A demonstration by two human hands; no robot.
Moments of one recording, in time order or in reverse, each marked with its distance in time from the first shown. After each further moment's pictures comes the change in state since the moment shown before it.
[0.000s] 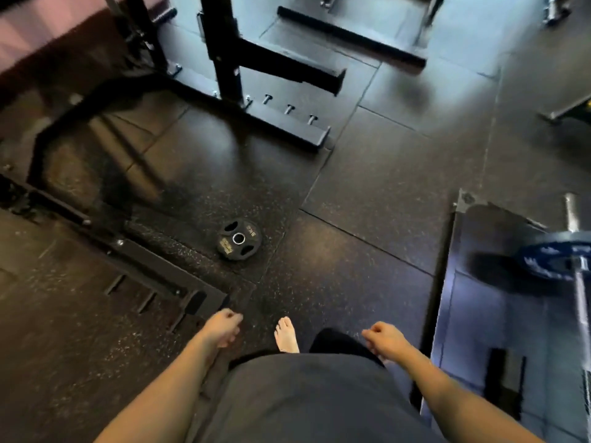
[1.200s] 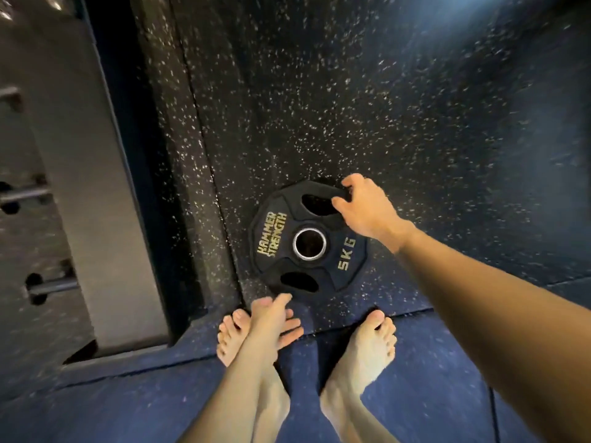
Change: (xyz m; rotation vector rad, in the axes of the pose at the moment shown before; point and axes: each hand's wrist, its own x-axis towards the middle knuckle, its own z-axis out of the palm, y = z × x) left_hand 0.725 0.044 0.016 -1.581 0.167 -0.723; right_hand 0.730 -0.547 0.320 -1.076 -0.227 -0.753
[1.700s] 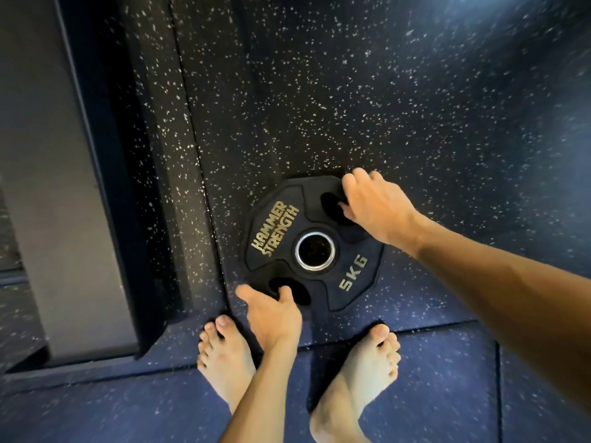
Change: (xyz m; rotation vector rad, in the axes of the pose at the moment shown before) left_hand 0.046 -0.008 0.042 0.184 0.414 0.346; right_hand 0.034 0.025 0.022 -0.741 0.162 -0.517
